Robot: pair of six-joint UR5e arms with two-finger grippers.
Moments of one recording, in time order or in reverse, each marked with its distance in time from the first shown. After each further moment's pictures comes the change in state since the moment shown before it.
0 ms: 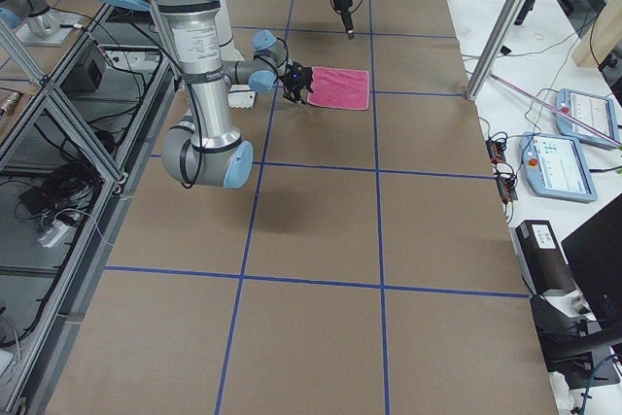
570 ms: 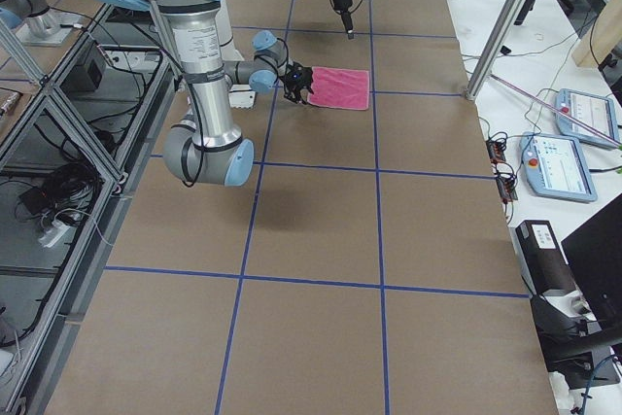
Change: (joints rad) left arm 0.000 0.002 -0.001 0.000 0.000 0.000; right arm -0.002 0.022 -0.023 -0.003 -0.008 0.000
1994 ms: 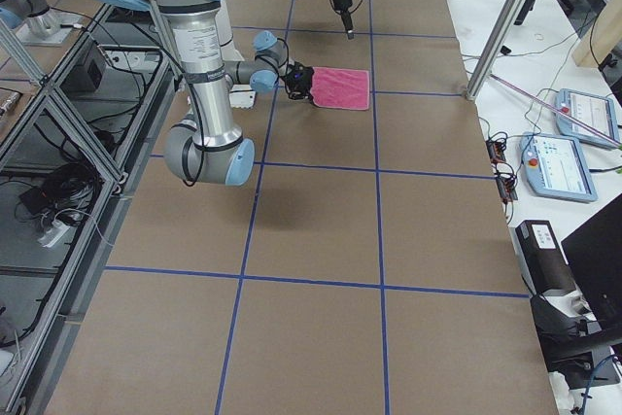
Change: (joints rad) left arm 0.000 0.001 0.000 0.000 -0.001 0.001; right arm 0.009 0.003 -0.005 0.001 -0.036 -0.010
